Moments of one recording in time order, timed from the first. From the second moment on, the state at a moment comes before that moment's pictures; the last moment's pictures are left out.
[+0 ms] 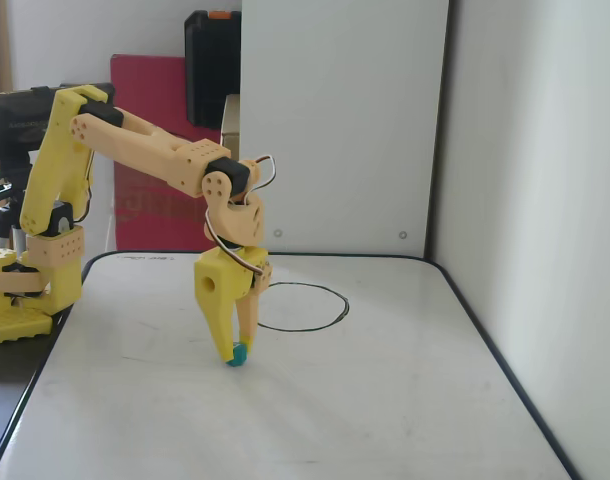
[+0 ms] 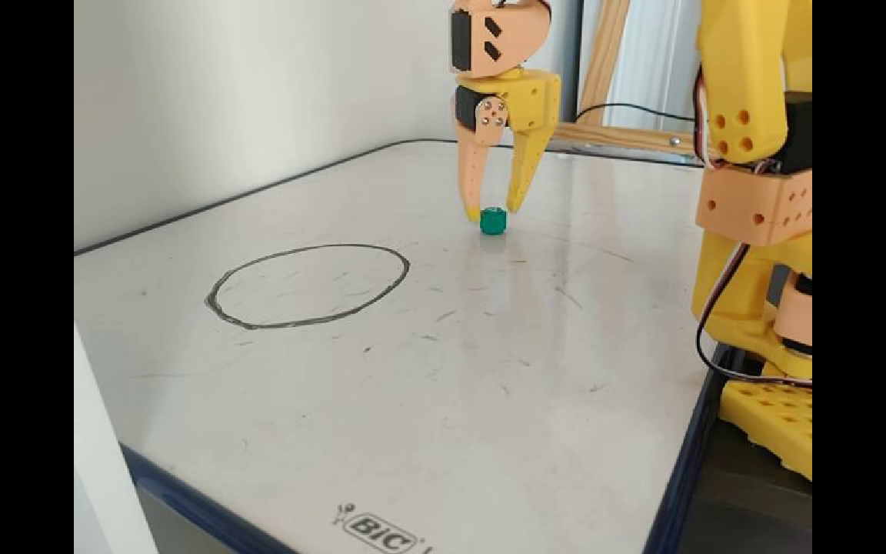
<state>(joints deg) 24.4 73.4 83.9 70.1 -84.6</state>
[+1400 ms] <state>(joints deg) -8.0 77.3 77.4 69.2 -21.5</state>
